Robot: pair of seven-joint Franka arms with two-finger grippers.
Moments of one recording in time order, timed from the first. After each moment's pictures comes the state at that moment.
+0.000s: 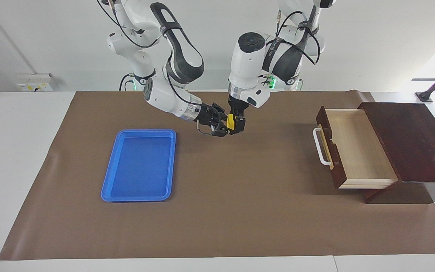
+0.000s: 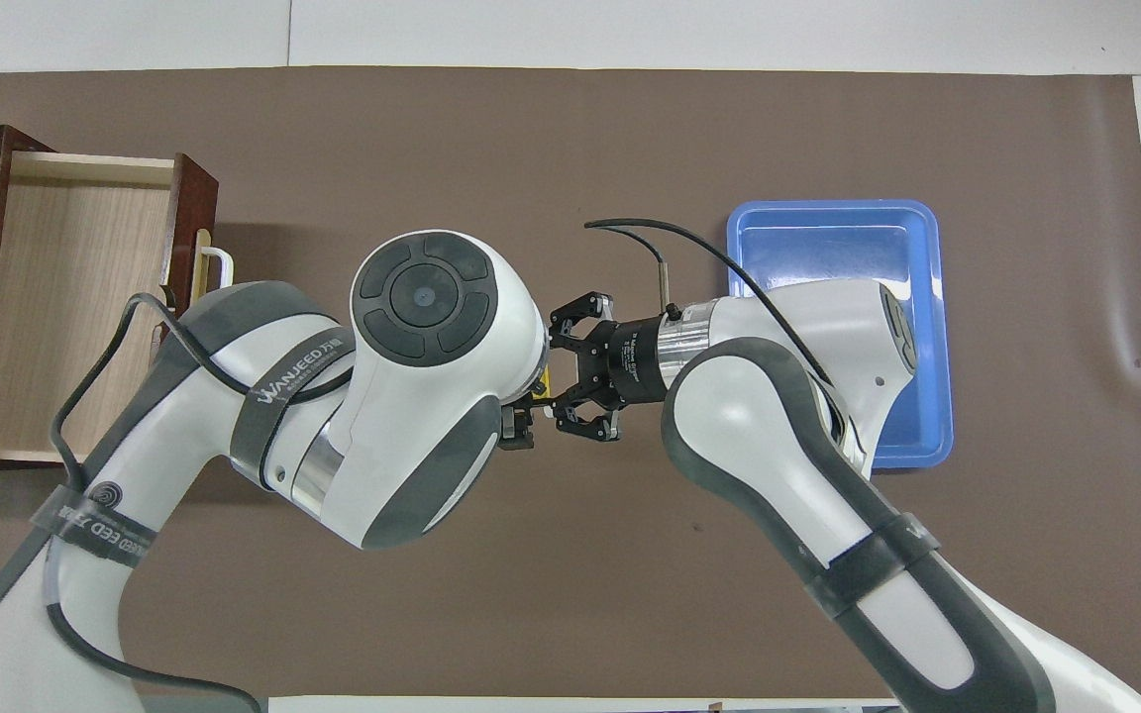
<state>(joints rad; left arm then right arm) -0.62 0.18 -0.07 -1.71 -0.04 1.93 -2.24 0.44 0.18 0.06 -2.01 1.16 2.28 1.26</state>
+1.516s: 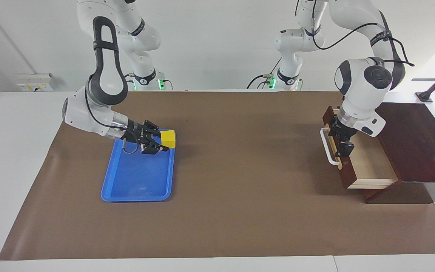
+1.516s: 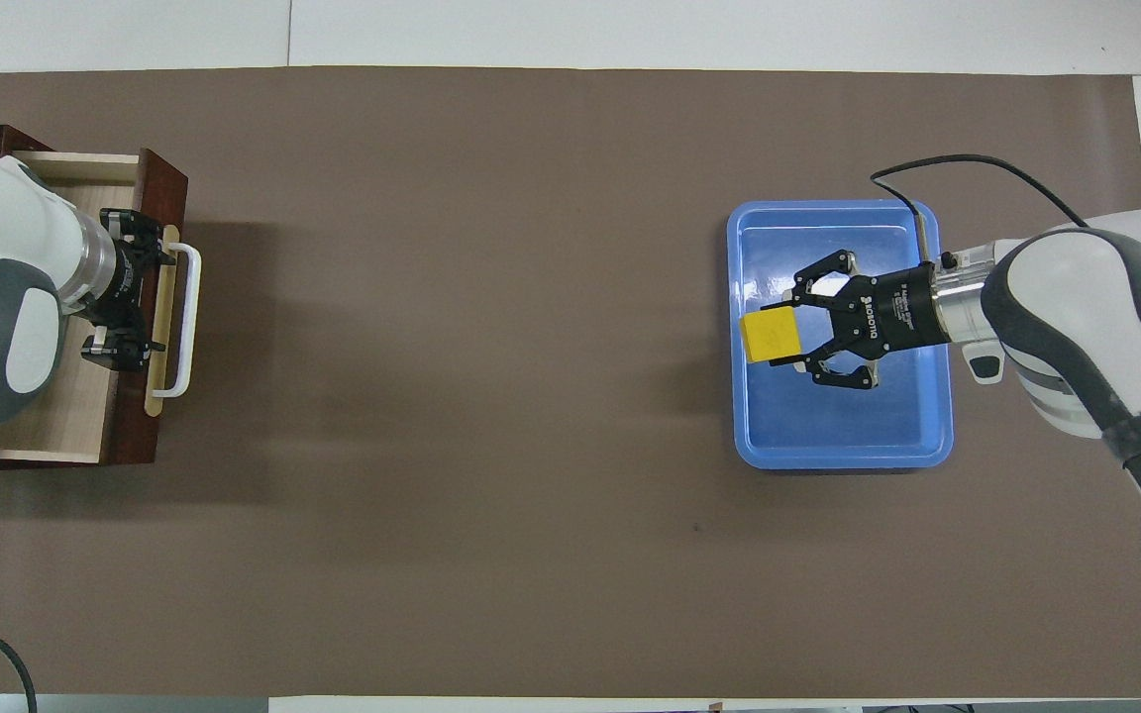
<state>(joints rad) -0.04 0.11 -0.04 -1.91 0.15 2.03 -1.59 -0.06 0.20 0.05 -2.04 0.90 1.92 0.93</state>
